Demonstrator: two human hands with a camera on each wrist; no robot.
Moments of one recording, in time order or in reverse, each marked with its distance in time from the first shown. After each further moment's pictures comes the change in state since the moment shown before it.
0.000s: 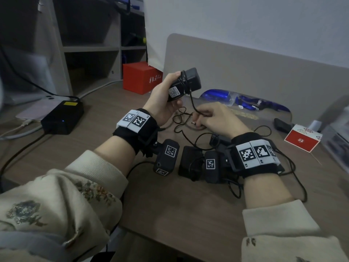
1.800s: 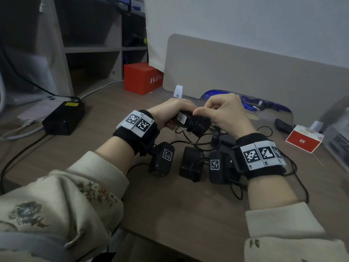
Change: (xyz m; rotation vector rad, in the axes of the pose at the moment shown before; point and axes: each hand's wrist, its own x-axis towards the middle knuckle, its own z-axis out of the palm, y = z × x) left_hand -0.006 -0.004 -0.005 0.814 -0.270 -0.182; right_hand -0.010 -0.009 -0.009 0.117 0.269 -0.134
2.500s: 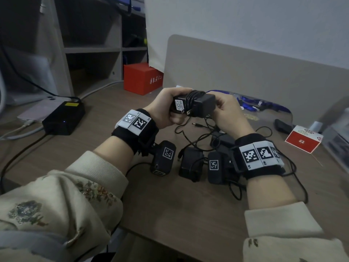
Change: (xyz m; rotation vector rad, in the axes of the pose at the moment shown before) left_hand -0.003 0.007 -0.003 -0.560 -0.083 0.062; right_hand 0.004 0.007 0.002 0.048 -0.015 -0.065
